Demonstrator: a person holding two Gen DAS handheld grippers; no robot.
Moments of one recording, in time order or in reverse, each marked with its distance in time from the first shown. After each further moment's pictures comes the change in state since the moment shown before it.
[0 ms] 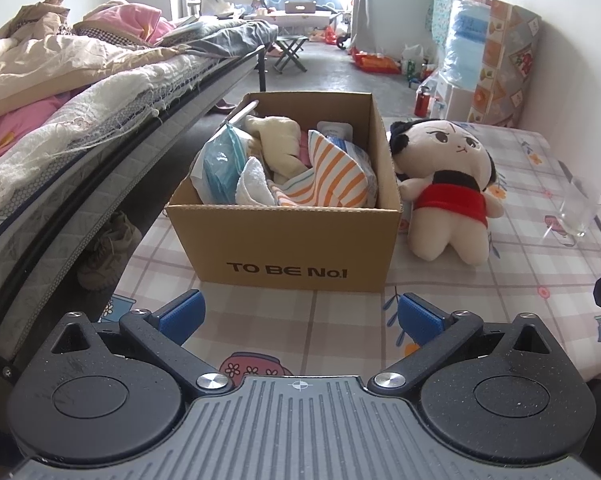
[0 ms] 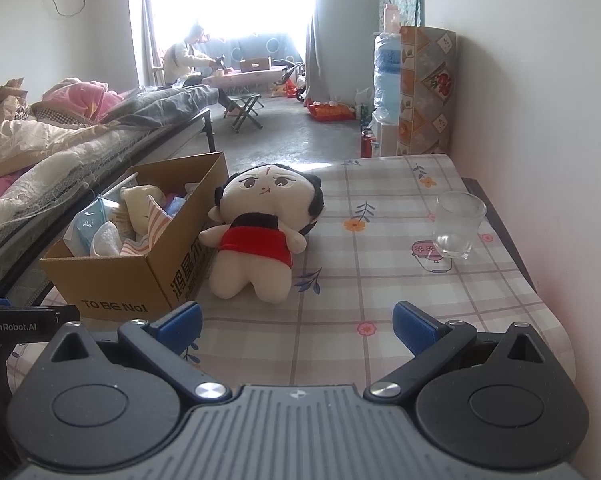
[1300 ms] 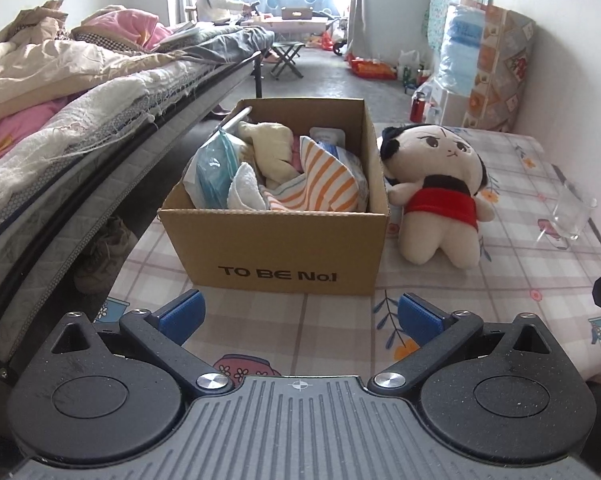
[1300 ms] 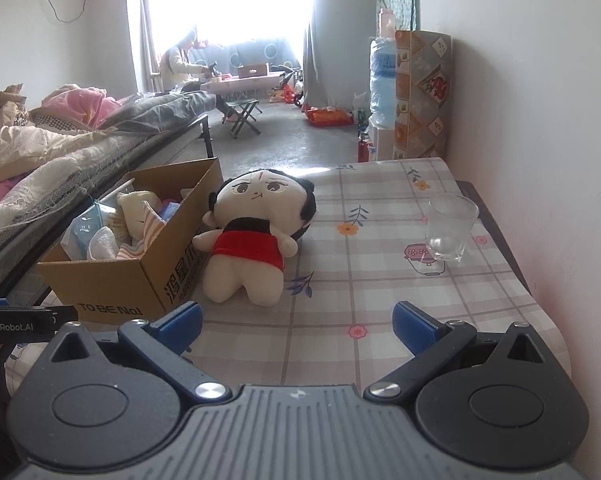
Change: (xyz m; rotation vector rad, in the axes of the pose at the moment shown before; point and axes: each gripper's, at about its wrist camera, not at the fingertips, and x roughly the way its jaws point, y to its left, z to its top) left arm -0.005 -0.006 -0.003 0.002 -0.024 -0.010; right arm -0.003 -0.007 -0.002 0.007 -0.019 0.000
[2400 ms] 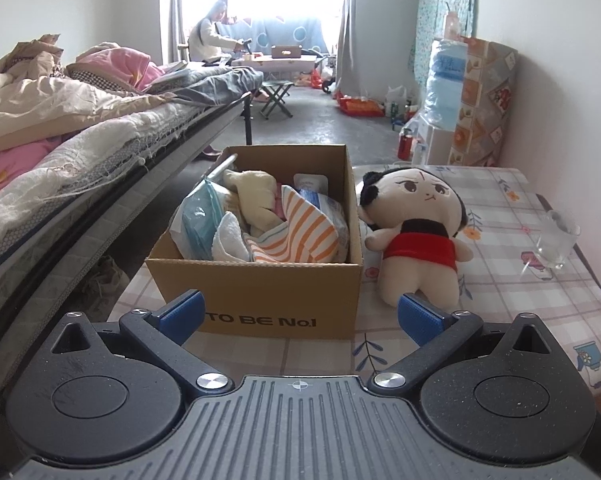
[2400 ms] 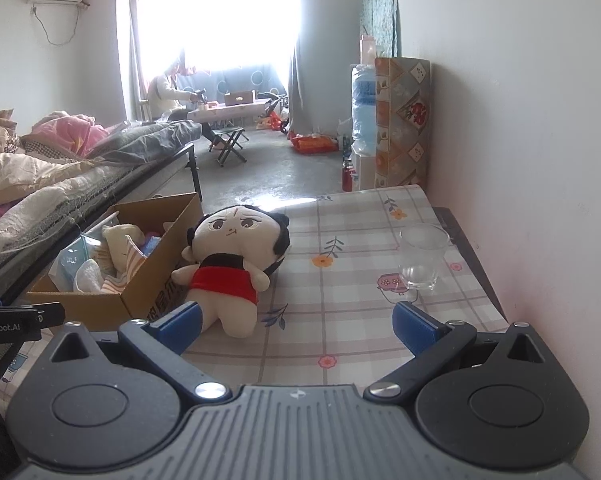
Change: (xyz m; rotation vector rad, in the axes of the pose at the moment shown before) left arm -0.012 -0.015 0.012 0.012 -0.124 -0.020; right arm -0.016 -0.025 0.010 0.019 -0.093 -0.029
